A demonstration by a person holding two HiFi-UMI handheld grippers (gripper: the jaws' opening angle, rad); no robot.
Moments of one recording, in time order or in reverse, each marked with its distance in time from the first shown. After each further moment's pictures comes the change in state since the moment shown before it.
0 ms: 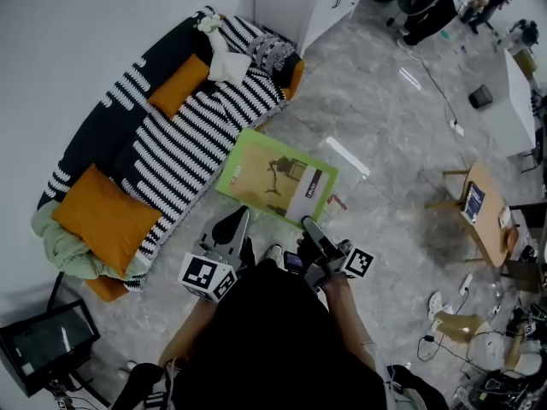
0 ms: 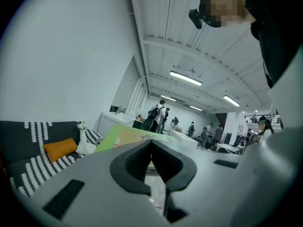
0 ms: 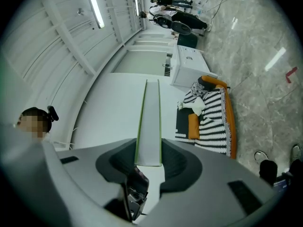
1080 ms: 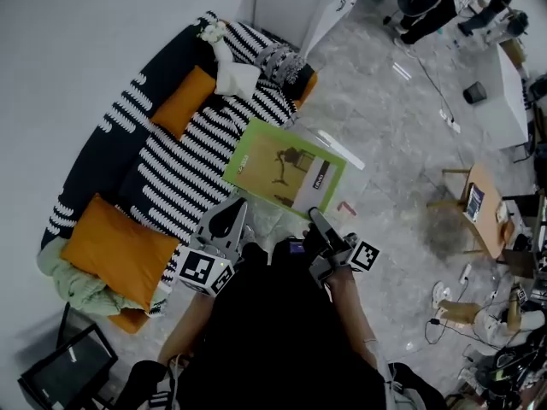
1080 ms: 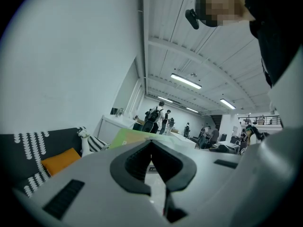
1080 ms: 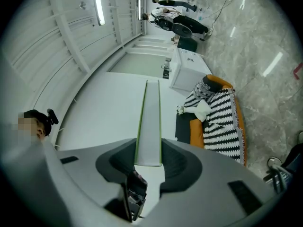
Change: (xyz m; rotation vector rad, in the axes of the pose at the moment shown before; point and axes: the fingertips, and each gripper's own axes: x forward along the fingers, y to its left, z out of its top) left arm 0.054 0.207 0.072 -0.010 0.010 -0.094; right arm 0.203 -0.013 0.020 -0.028 -0.095 -0.086
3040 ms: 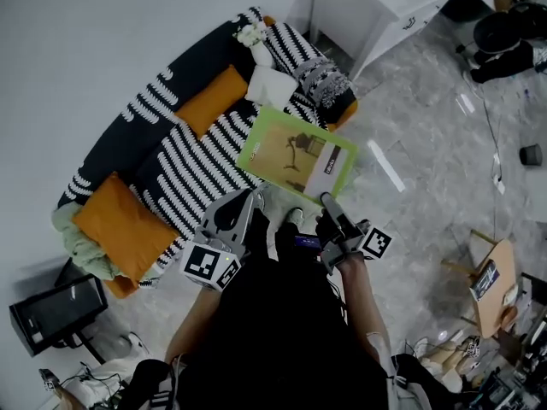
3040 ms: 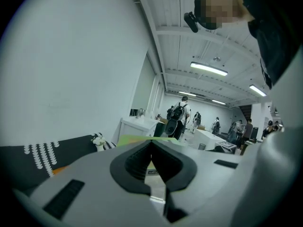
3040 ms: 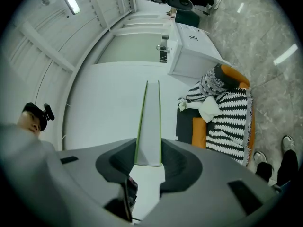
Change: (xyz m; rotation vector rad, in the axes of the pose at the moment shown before) left arm 0.176 0.051 0.032 0.041 0.017 0.308; right arm 0.132 -0.079 0.184 0.072 0.262 0.042
